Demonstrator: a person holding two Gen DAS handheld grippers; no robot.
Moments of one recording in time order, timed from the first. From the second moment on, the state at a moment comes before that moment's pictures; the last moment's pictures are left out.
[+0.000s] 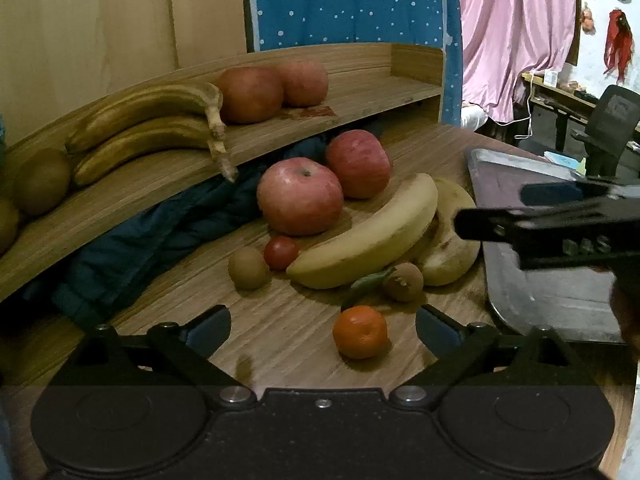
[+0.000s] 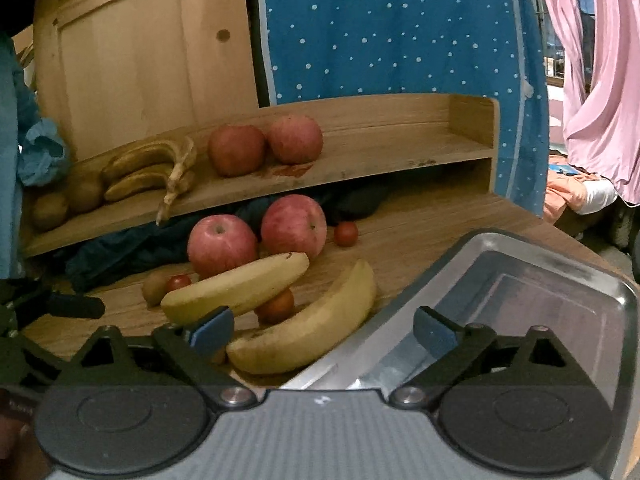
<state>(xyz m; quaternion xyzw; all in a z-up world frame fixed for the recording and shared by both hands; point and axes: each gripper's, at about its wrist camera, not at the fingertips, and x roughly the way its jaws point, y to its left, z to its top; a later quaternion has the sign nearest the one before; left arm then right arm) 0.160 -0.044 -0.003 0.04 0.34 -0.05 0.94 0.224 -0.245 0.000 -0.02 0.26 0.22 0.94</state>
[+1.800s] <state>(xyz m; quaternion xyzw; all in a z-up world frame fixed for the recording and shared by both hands) 0.161 -0.039 -0.013 -0.01 0.35 -0.09 0.93 0.271 -0.193 -0.016 -0.07 0.34 0.19 0.92</state>
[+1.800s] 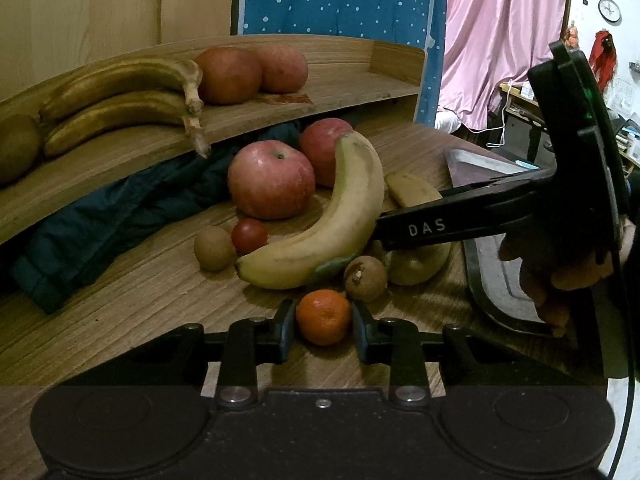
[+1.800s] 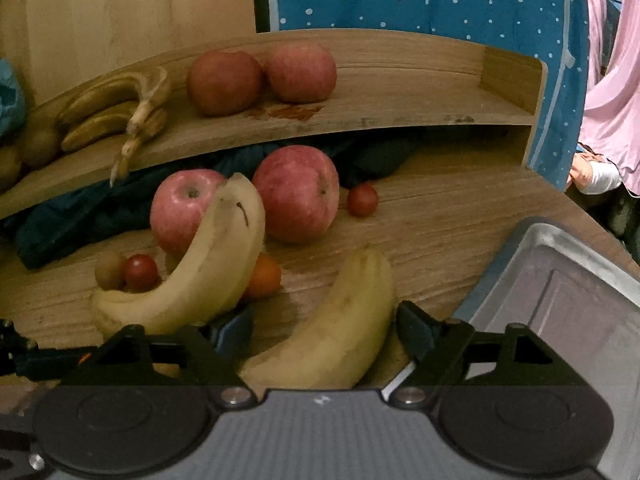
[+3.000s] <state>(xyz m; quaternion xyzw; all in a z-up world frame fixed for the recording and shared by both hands) 0.147 -0.107 0.031 0.04 0.29 -0.16 0.94 0.211 -0.298 0.041 0.09 0.23 0.14 0.96</state>
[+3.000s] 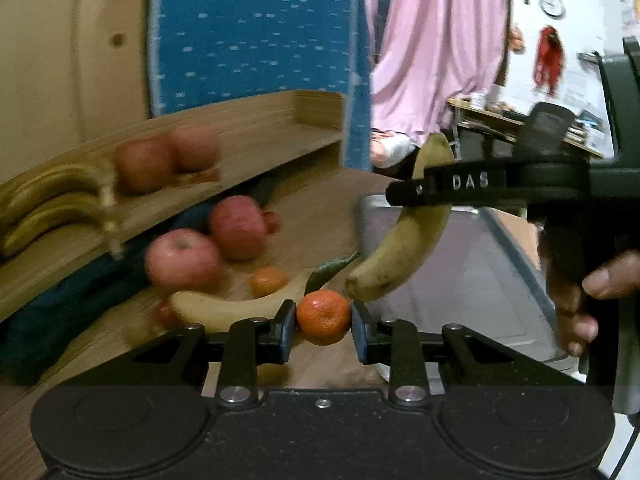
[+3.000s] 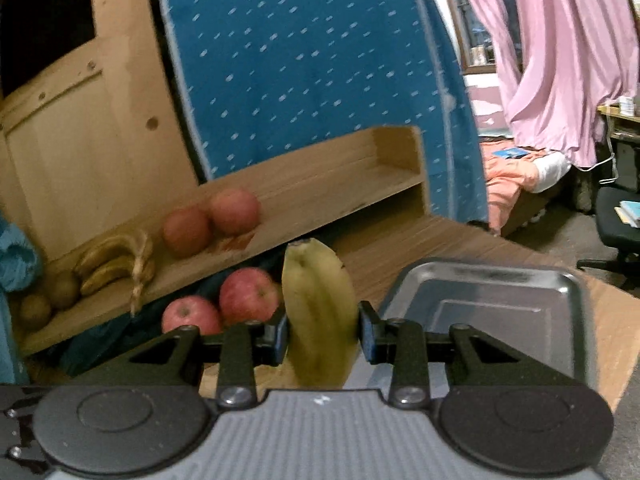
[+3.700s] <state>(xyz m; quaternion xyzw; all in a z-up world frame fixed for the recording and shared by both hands) 0.180 -0.178 -0.002 0.07 0.34 -0.23 0.91 0.256 -0.353 0.018 0.10 0.30 0.10 0.95</state>
